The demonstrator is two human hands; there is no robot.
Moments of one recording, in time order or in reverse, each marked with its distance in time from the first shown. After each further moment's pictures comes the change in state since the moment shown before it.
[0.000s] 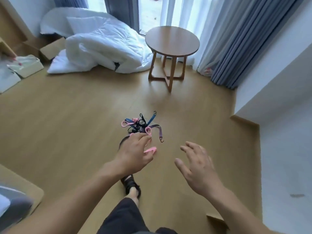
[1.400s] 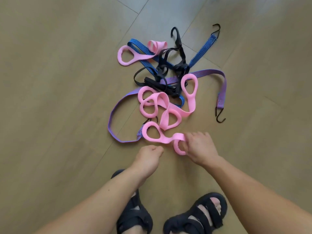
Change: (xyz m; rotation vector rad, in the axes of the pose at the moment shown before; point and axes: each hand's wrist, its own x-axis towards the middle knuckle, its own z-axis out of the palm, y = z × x) left_hand 0.346 -0.429 0.510 -0.857 -0.376 -1.159; right_hand 0.514 0.230 0.665 -0.386 -0.531 -0.189
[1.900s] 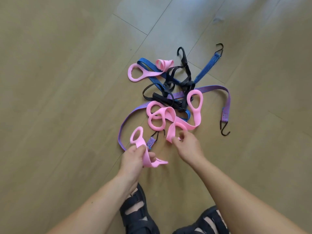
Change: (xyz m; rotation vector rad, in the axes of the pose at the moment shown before) left_hand -0.015 0.017 -0.058 -0.525 0.195 0.071; right_hand 0.026 -0.063 -0.054 0.811 0.037 0.364
